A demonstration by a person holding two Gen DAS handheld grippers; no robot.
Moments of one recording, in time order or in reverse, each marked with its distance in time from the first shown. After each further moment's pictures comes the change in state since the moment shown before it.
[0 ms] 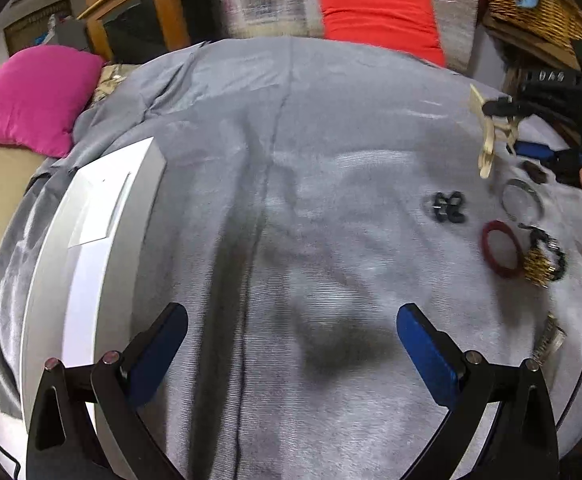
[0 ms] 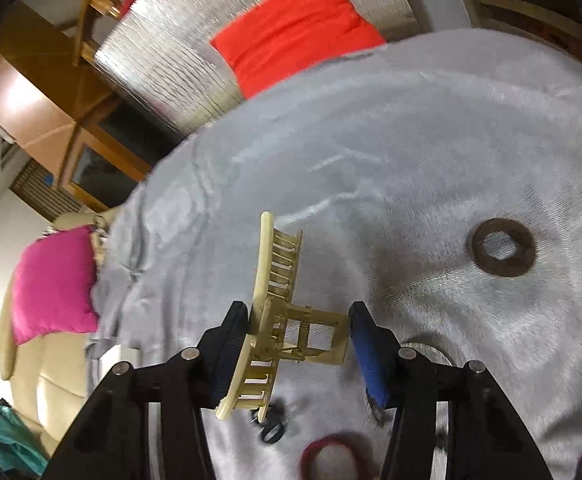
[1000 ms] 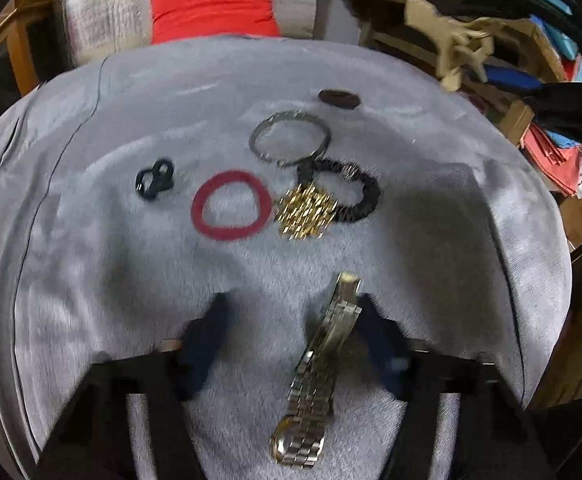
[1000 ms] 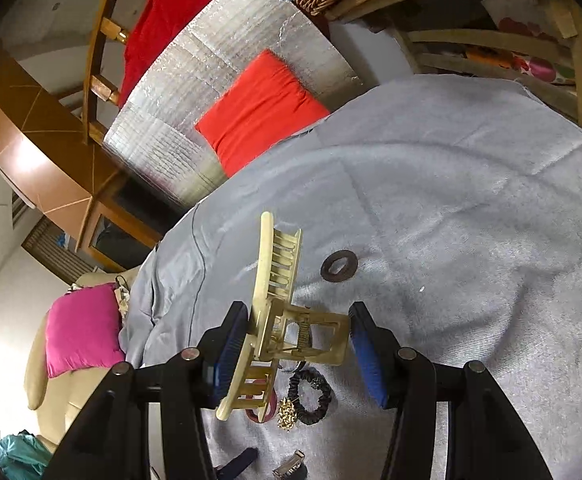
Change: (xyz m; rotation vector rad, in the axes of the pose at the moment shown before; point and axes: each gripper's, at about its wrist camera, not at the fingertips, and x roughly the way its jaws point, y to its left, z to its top) left arm -0.001 -0.146 -0.029 0.274 0.011 -0.357; right arm -0.153 -0.090 -0.022 0.115 -0.184 0.020
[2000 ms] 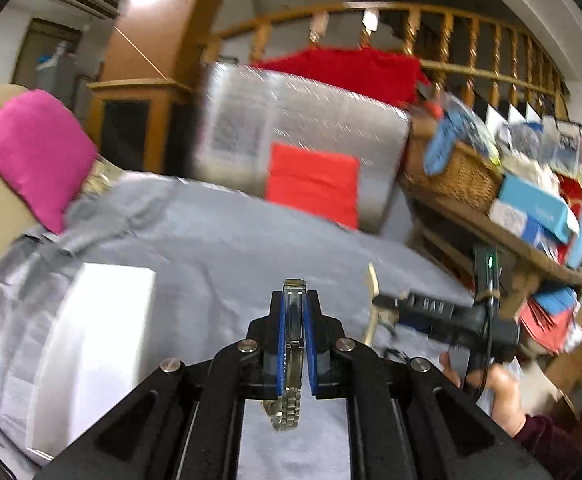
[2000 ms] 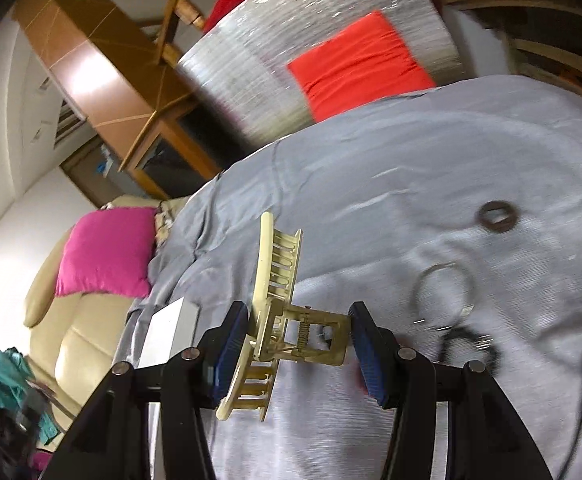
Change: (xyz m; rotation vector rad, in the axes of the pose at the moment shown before) left arm -0.245 0.148 -0.038 -0.298 -0.608 0.110; right arm 0.065 0.122 -0.082 -0.250 0.100 0.145
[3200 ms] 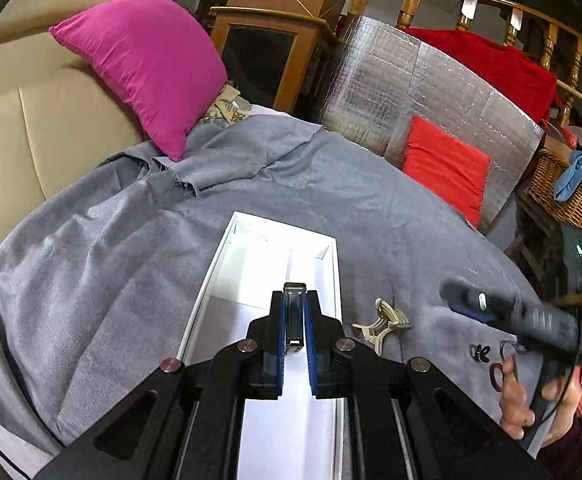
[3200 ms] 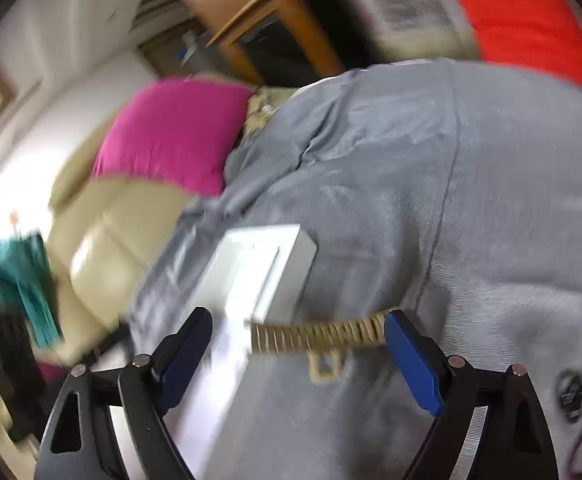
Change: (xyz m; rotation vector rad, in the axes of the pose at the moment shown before) left arm 0.064 0.195 -0.013 -0.244 0.192 0.272; right arm 0.156 0.165 -0.032 -0.394 0.305 0.191
